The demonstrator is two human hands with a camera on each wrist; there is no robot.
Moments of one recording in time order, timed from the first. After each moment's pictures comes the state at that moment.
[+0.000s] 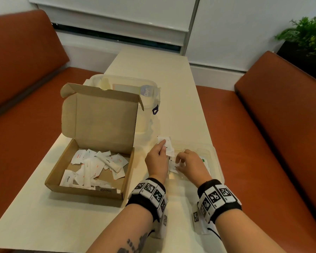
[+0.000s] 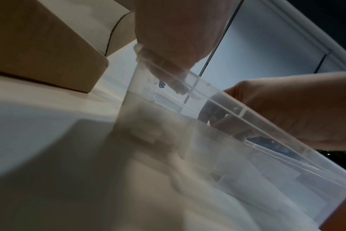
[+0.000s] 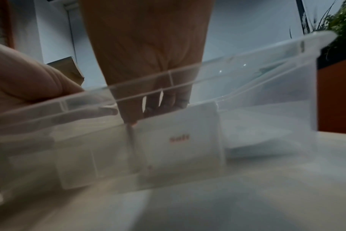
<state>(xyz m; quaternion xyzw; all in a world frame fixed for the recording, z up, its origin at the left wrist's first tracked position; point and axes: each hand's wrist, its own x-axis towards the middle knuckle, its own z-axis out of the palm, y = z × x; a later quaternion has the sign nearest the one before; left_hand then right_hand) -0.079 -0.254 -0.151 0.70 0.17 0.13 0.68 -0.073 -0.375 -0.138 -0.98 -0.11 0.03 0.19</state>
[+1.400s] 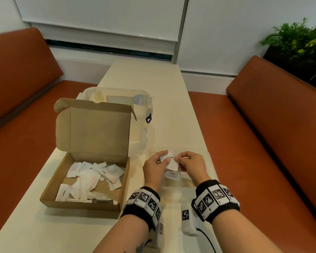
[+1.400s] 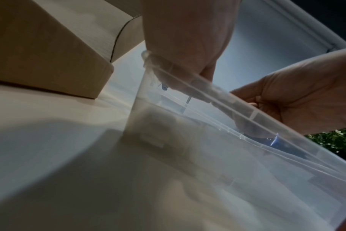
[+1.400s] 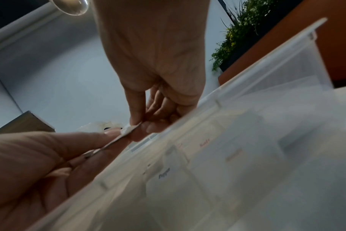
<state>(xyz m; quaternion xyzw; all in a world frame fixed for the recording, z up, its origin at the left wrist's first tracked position) -0.079 -0.252 -0.156 0.64 0.11 0.04 0.76 -0.072 -0.373 -0.117 -0.76 0.13 0.03 0.64</state>
